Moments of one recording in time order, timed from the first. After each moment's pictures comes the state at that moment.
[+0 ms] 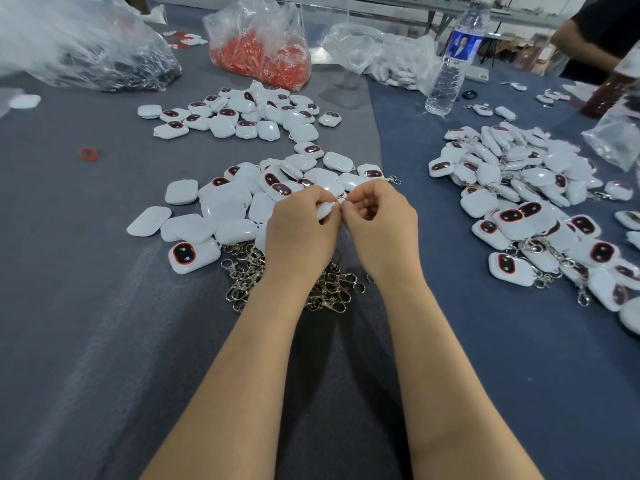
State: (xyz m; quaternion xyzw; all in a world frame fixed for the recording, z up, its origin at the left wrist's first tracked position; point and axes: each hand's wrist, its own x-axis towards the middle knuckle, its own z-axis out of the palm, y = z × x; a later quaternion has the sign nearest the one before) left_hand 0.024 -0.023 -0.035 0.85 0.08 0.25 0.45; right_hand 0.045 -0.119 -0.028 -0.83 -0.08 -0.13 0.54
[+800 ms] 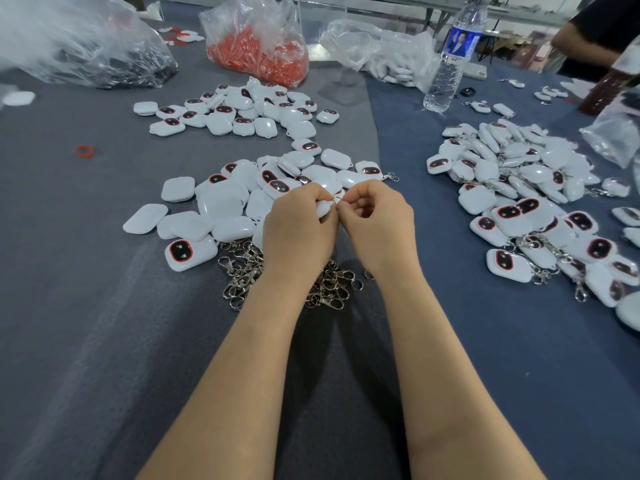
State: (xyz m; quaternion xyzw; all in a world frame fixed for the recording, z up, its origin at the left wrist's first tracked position) left_hand 0.023 -0.024 -0.035 0.87 0.09 0.25 0.42; right_hand 0.047 -0.120 -0.028 -0.84 -0.08 -0.11 0.52
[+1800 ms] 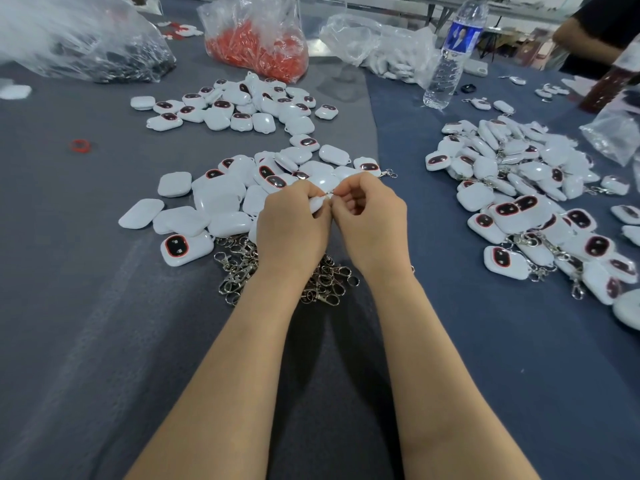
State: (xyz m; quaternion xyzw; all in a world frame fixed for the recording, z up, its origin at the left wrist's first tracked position) left_hand 0.023 -0.024 -0.037 0.86 0.12 0.25 0.42; right_hand 0.044 -0.115 -0.032 -0.82 -0.11 -0.13 0.54
